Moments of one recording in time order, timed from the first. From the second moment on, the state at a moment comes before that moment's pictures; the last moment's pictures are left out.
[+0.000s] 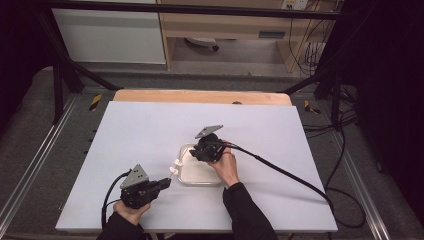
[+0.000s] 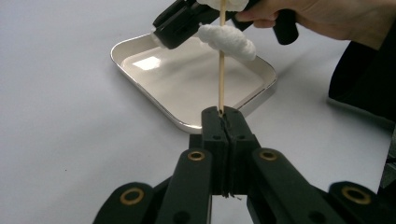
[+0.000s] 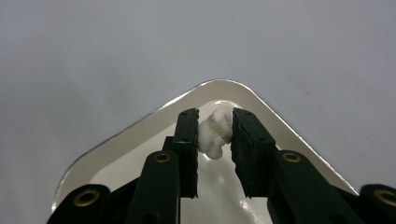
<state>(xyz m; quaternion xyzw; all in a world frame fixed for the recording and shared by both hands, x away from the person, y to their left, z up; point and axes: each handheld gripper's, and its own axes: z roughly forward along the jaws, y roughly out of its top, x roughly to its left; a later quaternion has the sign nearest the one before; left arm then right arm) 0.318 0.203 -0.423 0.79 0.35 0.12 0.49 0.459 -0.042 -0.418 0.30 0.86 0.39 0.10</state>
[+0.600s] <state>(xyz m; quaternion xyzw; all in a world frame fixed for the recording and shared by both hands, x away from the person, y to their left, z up) 0.315 0.195 -0.424 0.80 0.33 0.12 0.49 0.415 -0.106 -0.375 0.28 0.80 0.52 0.03</state>
